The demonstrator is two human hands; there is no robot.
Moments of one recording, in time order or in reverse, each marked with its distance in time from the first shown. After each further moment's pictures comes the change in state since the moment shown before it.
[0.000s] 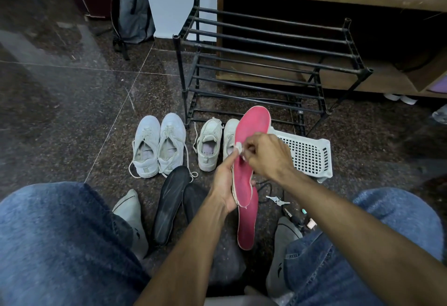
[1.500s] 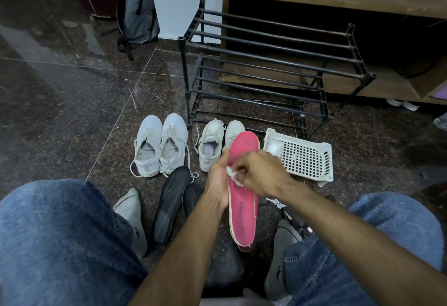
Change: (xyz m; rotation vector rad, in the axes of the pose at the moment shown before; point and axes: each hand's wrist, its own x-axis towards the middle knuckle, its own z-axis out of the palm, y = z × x) left_hand 0.010 0.009 -0.016 -0.042 0.072 0.021; right_hand -0.022 -0.018 -0.002 -0.025 -0.284 -0.159
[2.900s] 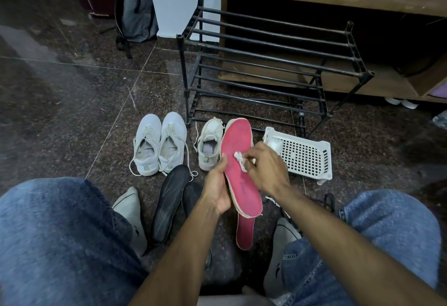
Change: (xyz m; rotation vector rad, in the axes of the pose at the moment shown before) left_hand -0.021 -0.005 -0.002 -0.003 -0.030 -0.044; right_hand 0.009 0.029 0.033 0.119 0.275 0.214
